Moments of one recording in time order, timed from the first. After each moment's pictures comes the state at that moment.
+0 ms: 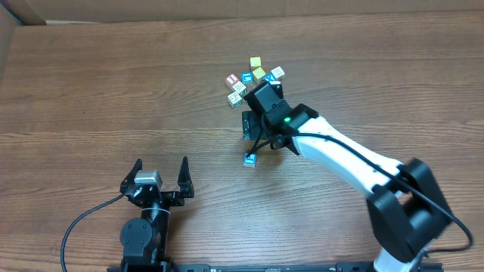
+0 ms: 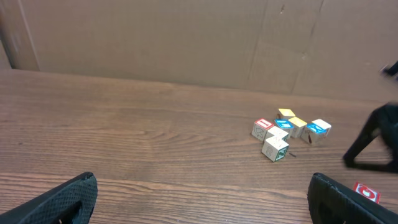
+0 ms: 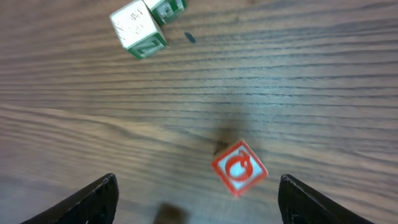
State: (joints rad) left arm -0.04 0.01 0.01 -0.08 -0.03 -0.12; right arm 0.68 1.89 1.35 -0.54 0.14 0.55
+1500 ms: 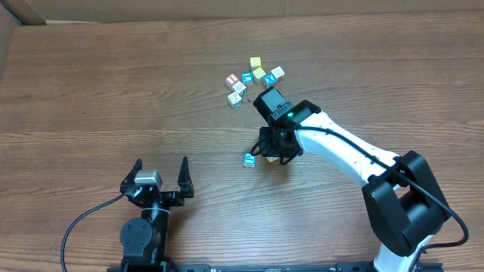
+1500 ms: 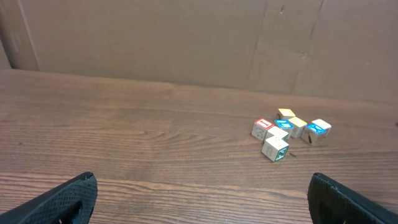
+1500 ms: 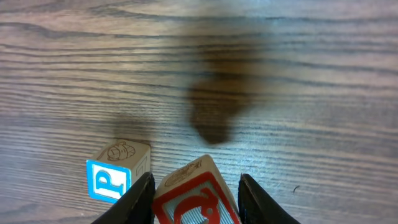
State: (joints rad) left arm -0.04 0.01 0.01 -0.08 -0.03 -0.12; right arm 0.64 1.90 1.35 -0.83 -0.08 0.67
